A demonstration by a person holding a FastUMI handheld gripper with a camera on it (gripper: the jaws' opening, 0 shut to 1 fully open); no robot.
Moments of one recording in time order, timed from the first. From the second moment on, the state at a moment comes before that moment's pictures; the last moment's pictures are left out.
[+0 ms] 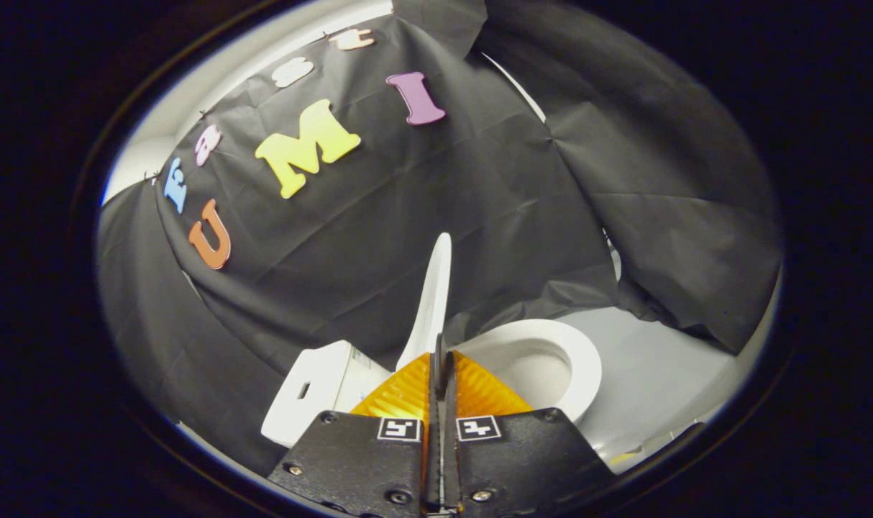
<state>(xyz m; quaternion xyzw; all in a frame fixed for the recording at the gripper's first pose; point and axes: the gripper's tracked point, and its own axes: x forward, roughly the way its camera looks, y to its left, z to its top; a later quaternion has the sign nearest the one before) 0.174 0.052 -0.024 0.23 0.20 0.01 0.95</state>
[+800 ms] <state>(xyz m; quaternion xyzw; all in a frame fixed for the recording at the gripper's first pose) 0.173 0.132 0.014 0.14 0.17 0.02 0.98</state>
